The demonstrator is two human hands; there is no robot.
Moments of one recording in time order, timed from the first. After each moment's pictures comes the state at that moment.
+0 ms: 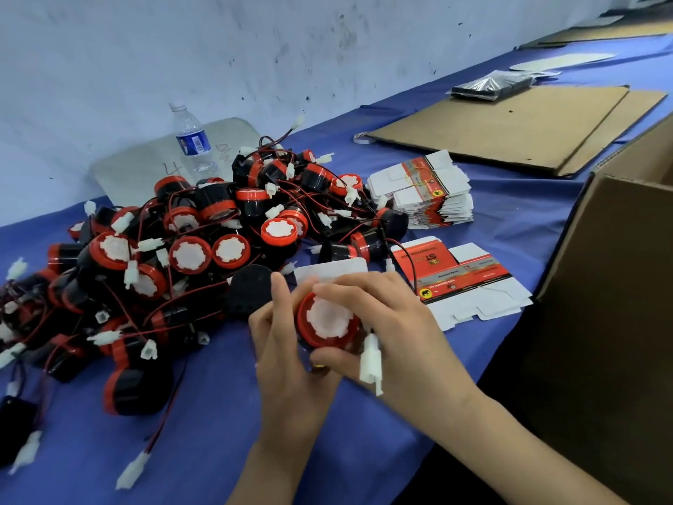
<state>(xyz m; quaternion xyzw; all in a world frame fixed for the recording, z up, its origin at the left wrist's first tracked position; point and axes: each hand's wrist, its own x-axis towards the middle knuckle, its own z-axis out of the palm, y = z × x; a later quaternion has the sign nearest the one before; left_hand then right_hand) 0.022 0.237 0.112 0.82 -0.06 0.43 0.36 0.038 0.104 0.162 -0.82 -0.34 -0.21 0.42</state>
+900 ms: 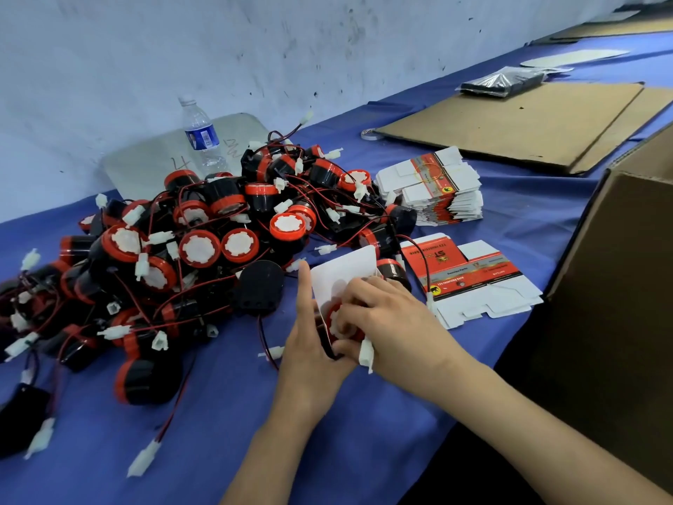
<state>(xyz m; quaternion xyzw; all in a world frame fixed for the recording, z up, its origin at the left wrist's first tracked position) 0.039 0.252 0.087 0.86 -0.03 0.18 0.47 0.065 0.110 0.150 -0.89 -0.40 -0.12 0.20</state>
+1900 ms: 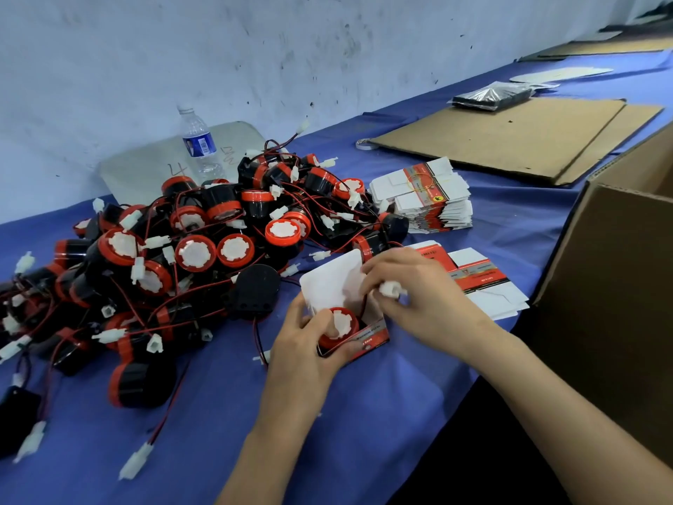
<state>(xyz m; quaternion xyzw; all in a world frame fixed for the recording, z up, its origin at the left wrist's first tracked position) 0.033 0.245 0.108 0.90 -0.06 0.23 0.37 0.091 0.075 0.169 -0.87 -0.34 -0.10 0.34</state>
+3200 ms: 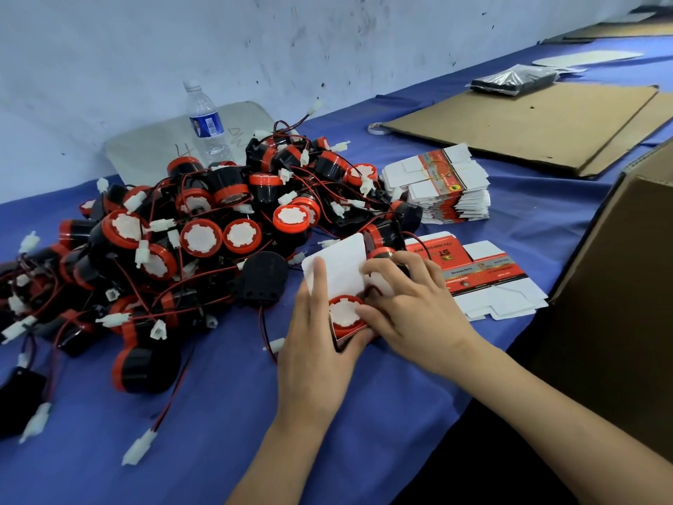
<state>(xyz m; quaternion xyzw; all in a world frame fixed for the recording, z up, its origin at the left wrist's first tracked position) 0.033 0.237 0.096 0.90 -0.01 0.26 0.35 0.094 0.091 0.120 -0.92 -0.32 -0.16 0.18</state>
